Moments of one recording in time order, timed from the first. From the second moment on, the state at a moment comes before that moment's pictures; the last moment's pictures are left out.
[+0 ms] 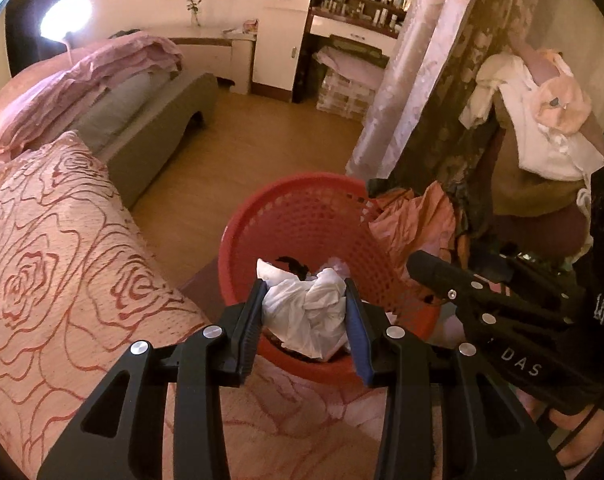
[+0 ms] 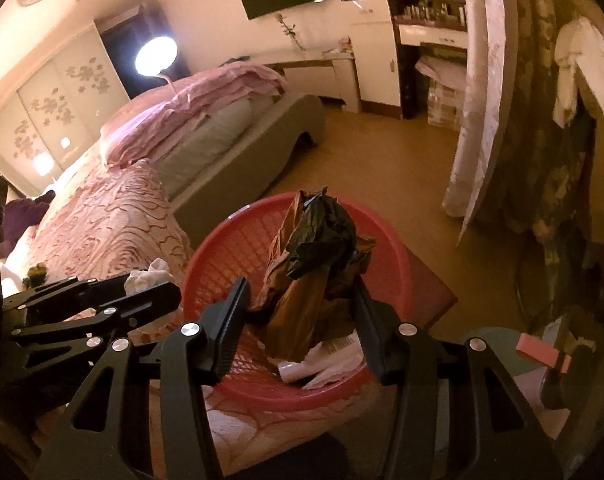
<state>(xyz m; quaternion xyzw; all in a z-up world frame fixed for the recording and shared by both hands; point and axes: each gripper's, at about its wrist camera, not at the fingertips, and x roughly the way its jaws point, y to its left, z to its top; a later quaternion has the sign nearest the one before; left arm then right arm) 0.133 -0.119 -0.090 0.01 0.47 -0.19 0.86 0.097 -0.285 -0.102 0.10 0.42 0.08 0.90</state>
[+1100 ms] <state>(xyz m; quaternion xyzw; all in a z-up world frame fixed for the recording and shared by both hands) 0.125 -0.105 -0.084 0.01 0.45 -0.16 0.88 0.095 -0.295 -0.106 0.12 0.42 0.06 0.90</state>
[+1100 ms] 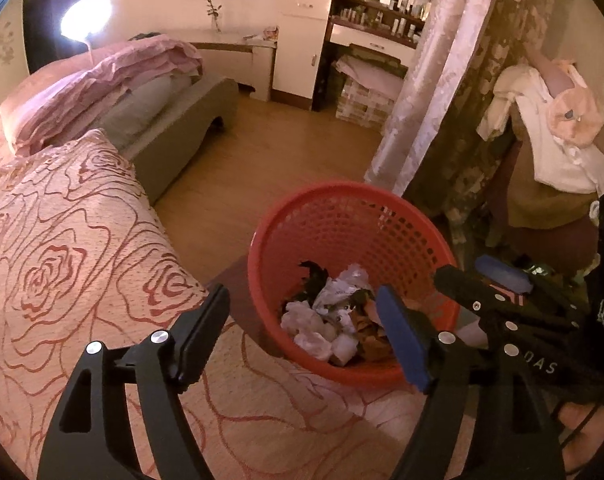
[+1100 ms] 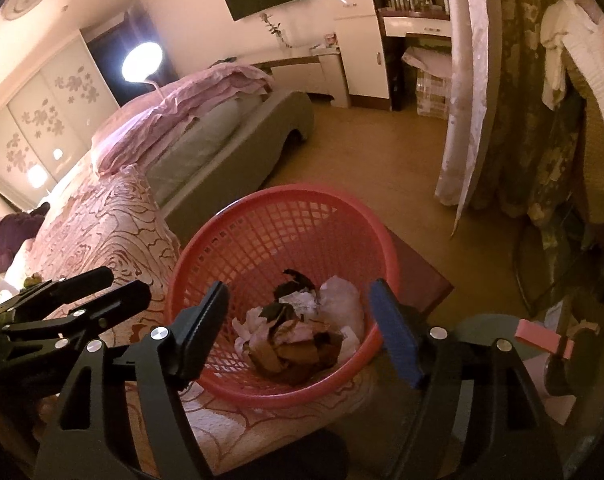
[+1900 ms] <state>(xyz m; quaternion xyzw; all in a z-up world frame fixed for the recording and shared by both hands) 0.082 -0.034 -0.064 -0.05 0.43 -0.09 0.90 0.064 -0.257 -0.086 0.09 0.40 0.08 0.91</state>
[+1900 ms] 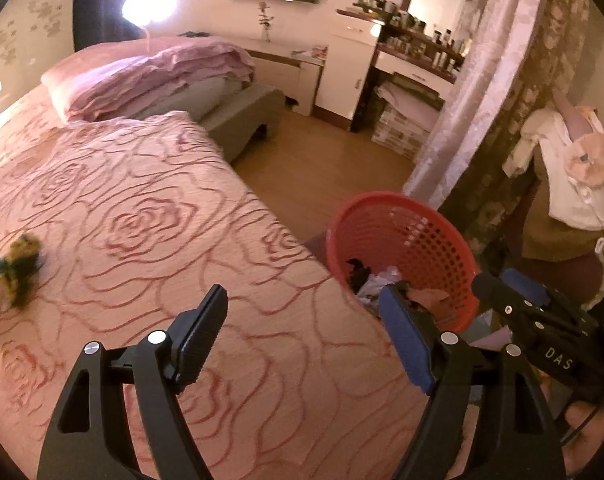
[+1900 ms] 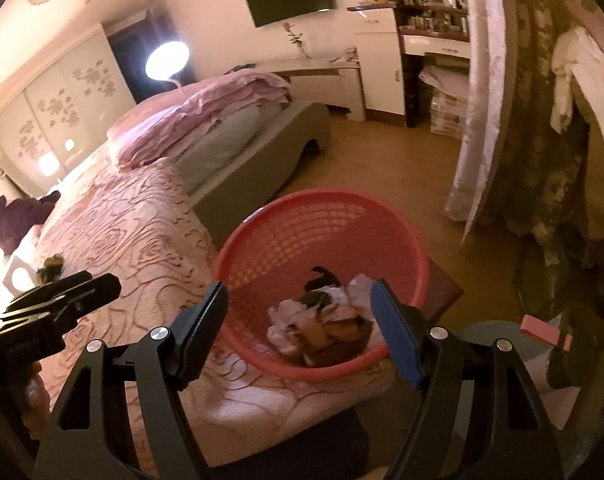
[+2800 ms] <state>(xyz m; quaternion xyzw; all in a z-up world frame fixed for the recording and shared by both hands) 0.001 0.136 -0.027 -0.12 0.36 0.10 0.92 0.027 -0.155 -0.072 0.01 0.39 0.20 0.90</state>
